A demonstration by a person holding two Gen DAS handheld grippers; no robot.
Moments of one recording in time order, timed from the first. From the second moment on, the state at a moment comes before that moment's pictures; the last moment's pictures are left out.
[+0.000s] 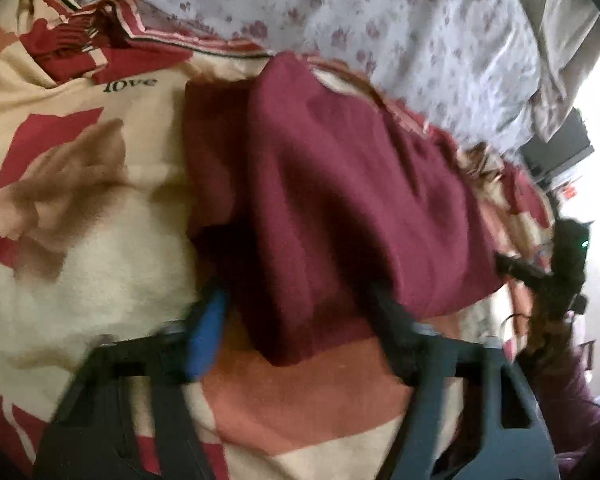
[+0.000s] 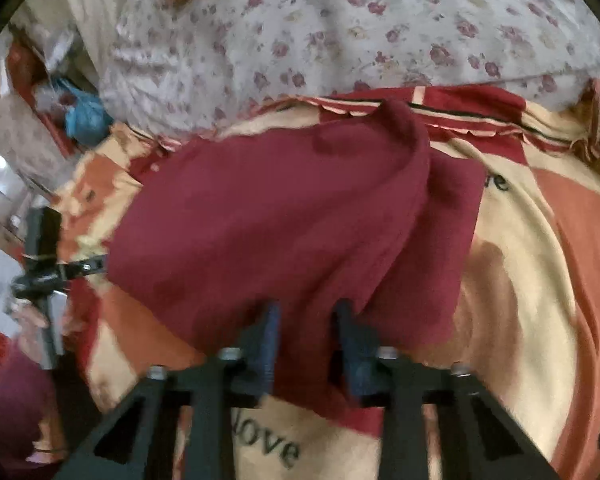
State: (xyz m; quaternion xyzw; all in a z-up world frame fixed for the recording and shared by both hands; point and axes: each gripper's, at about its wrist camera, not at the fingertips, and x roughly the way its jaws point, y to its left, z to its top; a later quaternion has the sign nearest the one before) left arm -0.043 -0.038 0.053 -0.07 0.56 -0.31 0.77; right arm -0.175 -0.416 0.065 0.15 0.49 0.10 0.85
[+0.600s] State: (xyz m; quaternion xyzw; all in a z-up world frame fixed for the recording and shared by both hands) left arm -0.055 -0.018 0.089 -0.08 0.52 -0.29 0.80; right arm -0.219 -0.467 0.104 0.15 0.47 0.02 0.87
